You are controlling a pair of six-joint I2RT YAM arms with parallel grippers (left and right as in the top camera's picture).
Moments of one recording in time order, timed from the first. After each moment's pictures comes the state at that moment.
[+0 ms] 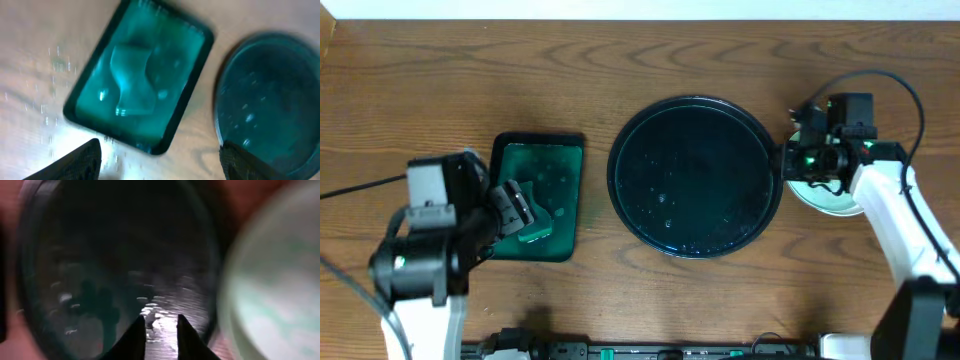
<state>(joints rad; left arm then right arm) 0.09 0.95 1.14 -1.17 0.08 -0.37 0.02 1.53 1.08 -0.67 -0.39 0.08</state>
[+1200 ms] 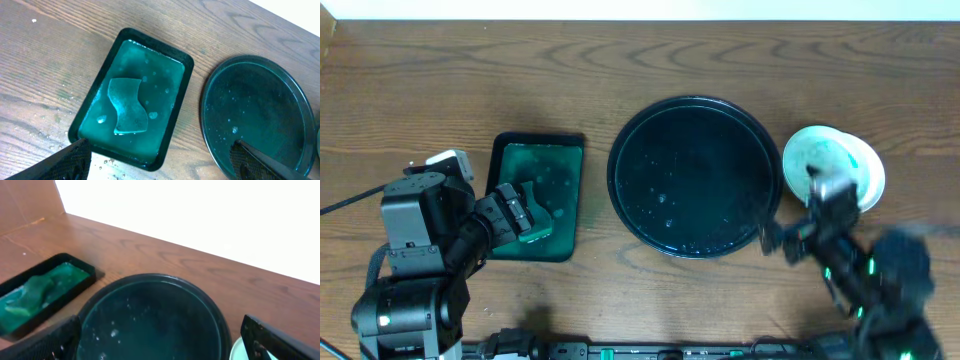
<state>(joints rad) 0.09 0.84 1.17 -1.15 0.08 -0.32 0.23 0.45 0.58 -0.36 -0.27 -0.04</state>
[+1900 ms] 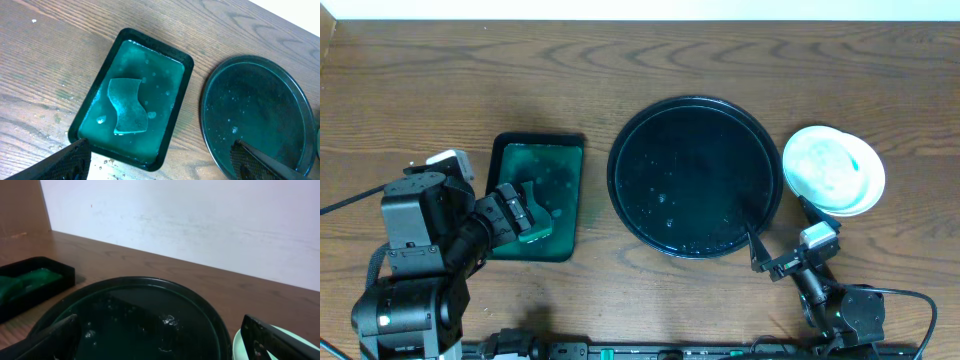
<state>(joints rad) 0.09 0.84 1.17 -1.15 0.08 -0.32 0.20 0.01 0.01 0.01 -0.25 -0.02</state>
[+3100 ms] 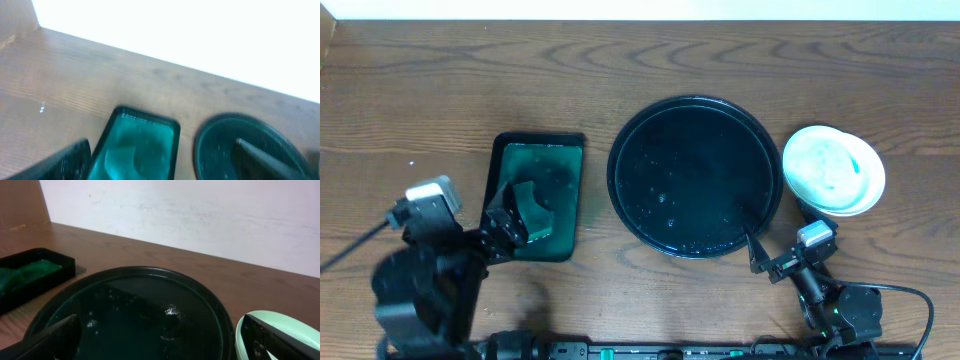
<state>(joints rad) 0.09 0.49 0.92 -0.77 0.07 -0.22 0.20 0.01 0.01 -0.05 -0.25 -0.02</state>
